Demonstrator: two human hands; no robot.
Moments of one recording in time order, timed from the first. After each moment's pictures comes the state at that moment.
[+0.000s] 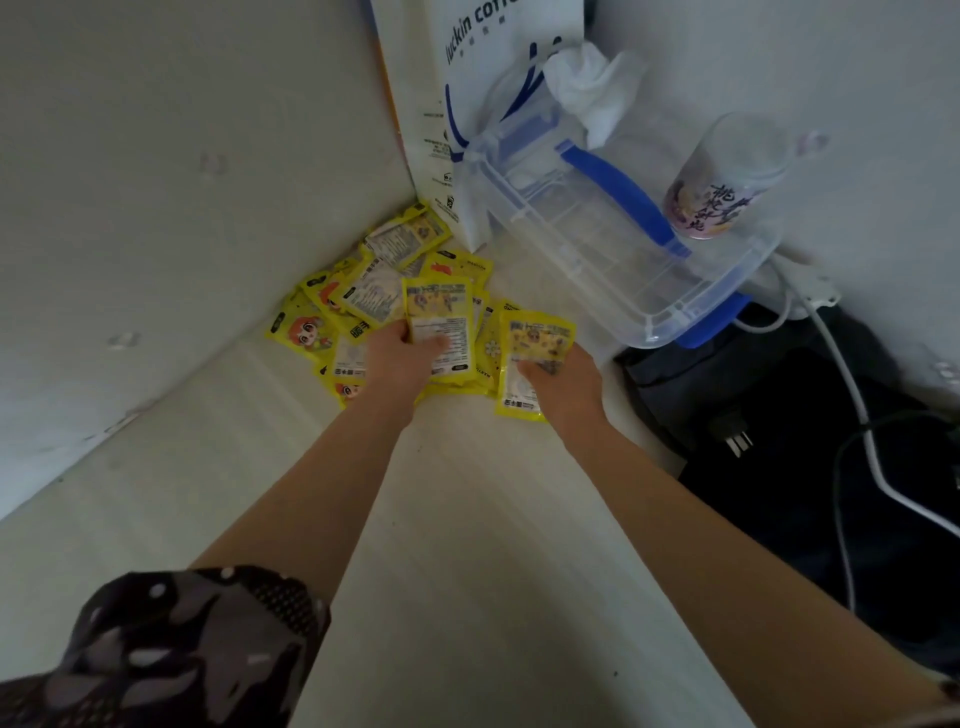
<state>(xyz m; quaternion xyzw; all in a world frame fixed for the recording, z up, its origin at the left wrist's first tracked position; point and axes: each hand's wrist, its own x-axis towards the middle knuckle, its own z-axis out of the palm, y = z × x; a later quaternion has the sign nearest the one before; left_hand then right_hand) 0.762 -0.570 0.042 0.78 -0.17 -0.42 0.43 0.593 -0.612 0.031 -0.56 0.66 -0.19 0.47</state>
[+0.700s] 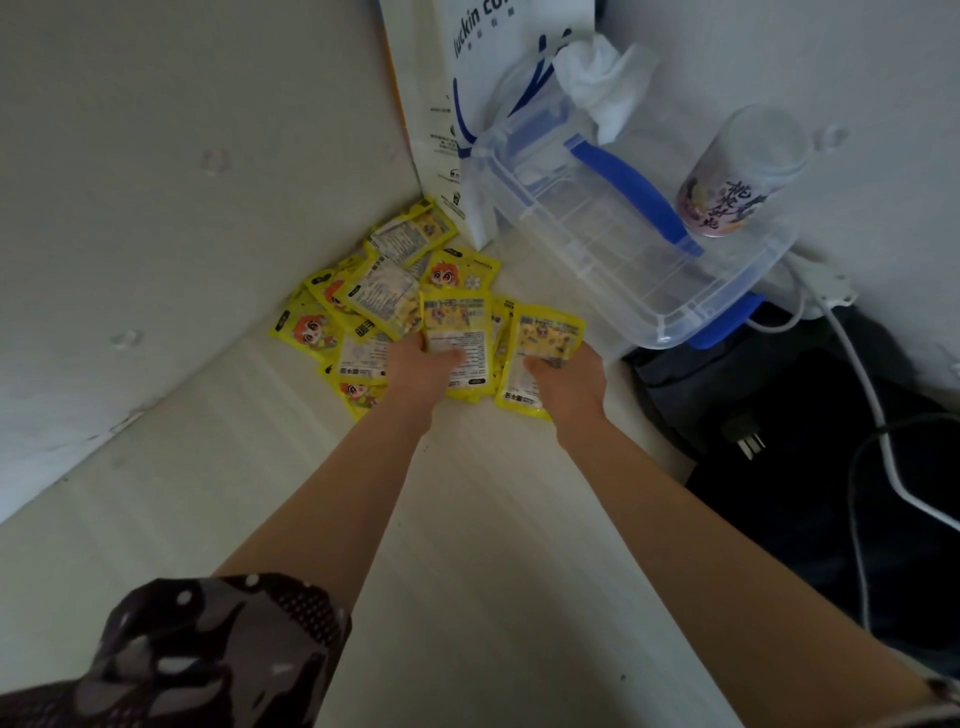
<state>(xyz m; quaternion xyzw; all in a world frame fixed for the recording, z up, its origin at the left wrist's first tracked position) 0.753 -0.570 0.029 0.79 -0.16 -0.44 0.40 0.607 -0.615 0.031 -0.46 0.71 -0.21 0.49</state>
